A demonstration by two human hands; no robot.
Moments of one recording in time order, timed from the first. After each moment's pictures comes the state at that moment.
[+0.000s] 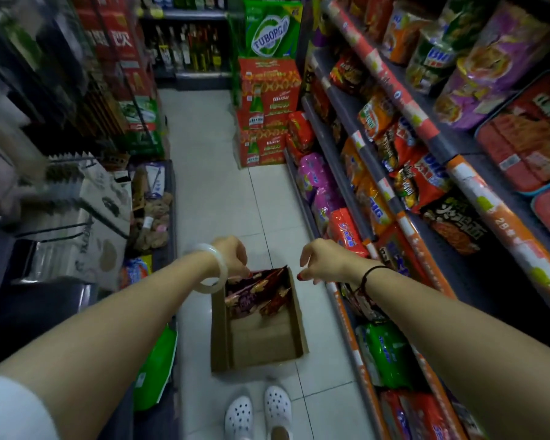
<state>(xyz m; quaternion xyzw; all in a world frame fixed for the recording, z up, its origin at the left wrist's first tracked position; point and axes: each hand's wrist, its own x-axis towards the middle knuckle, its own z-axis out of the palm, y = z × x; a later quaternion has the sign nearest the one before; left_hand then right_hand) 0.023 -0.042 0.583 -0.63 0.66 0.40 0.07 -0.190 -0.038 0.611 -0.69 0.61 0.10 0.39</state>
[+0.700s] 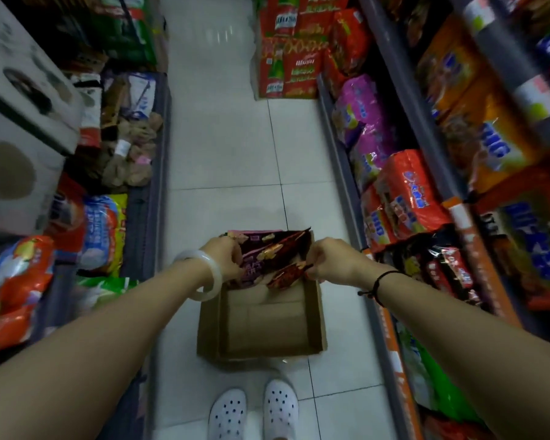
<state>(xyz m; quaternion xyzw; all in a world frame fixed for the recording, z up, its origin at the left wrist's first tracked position) 0.031 -0.062 0.273 -0.68 0.60 0.41 0.07 -0.186 -0.088 0.297 -0.69 0.58 0.13 0.40</state>
